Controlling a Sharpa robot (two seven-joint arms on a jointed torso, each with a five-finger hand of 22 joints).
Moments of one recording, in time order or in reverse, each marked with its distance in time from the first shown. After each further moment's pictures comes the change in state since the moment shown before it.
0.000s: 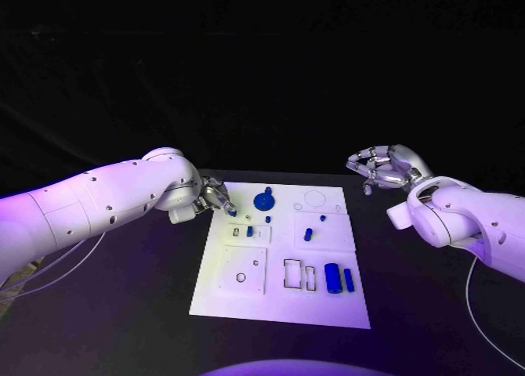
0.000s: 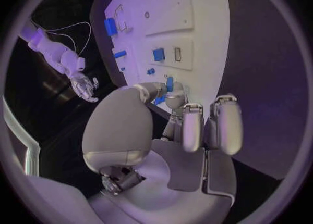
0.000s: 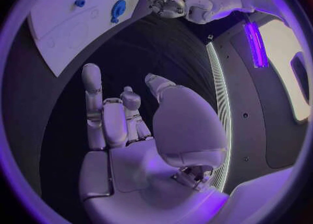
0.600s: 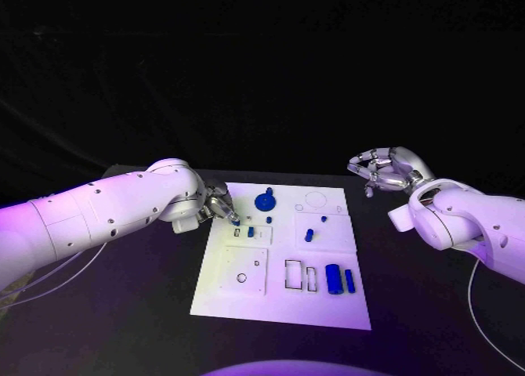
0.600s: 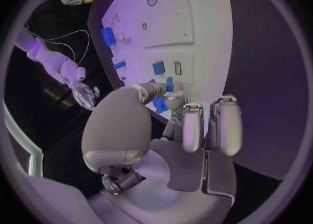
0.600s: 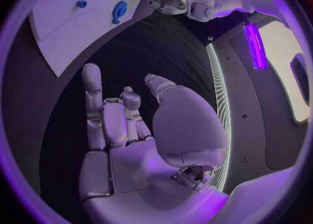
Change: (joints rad) left arm -0.031 -0.018 -0.003 0.069 -0.054 -0.019 -0.003; left_hand -0.014 -0.014 0.007 0.003 0.009 0.005 0.002 0.000 0.000 0.009 -0.002 0.004 0.007 0.004 -0.004 0.000 0.001 0.000 0.004 -0.004 0.007 0.013; right arm -0.005 -0.002 0.000 0.001 -0.014 0.000 0.001; right_hand 0.000 0.000 0.000 0.000 0.006 0.000 0.000 0.000 0.000 0.000 0.000 0.000 -0.002 0.000 0.000 0.000 0.000 0.000 0.000 0.000 0.000 0.000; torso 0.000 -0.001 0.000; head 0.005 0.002
